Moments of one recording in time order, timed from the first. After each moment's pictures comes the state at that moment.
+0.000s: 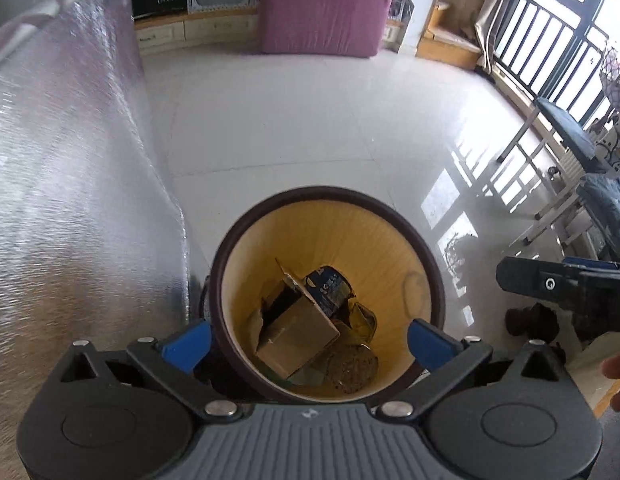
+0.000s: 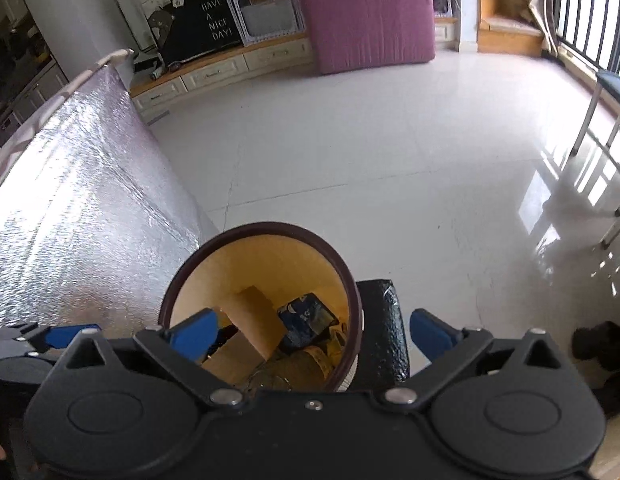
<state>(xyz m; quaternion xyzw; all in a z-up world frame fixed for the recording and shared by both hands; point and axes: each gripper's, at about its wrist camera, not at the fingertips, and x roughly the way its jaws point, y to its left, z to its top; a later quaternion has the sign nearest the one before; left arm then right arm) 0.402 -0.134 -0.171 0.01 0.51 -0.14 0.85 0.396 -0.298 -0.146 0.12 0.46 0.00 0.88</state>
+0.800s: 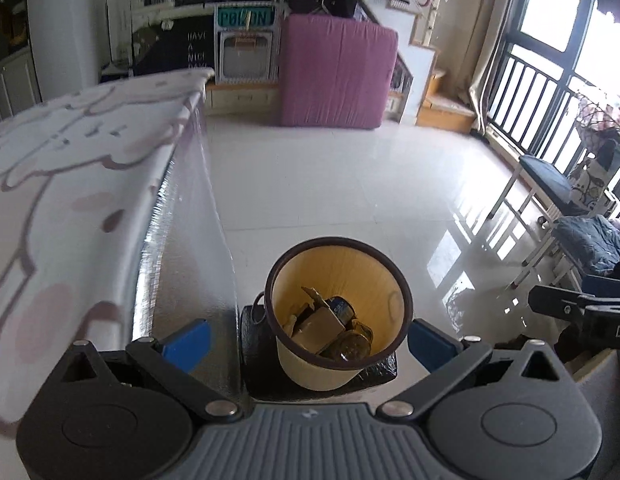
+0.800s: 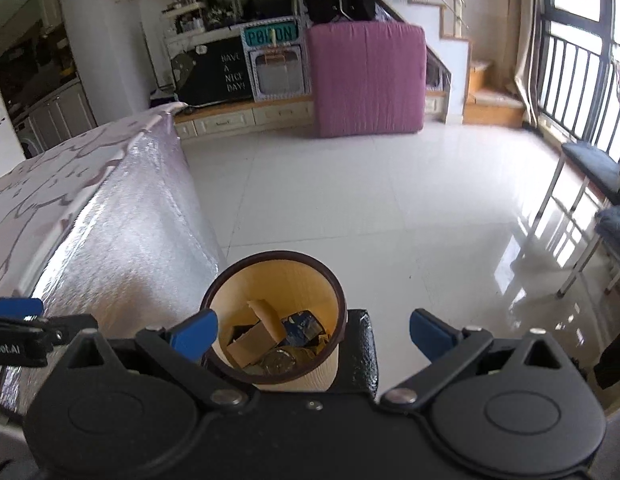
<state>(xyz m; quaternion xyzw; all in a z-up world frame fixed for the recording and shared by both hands) 0.260 -0.069 -0.044 0.00 0.41 -0.12 0.90 0.253 -0.268 -0.029 0.06 0.38 -0.01 0.92</state>
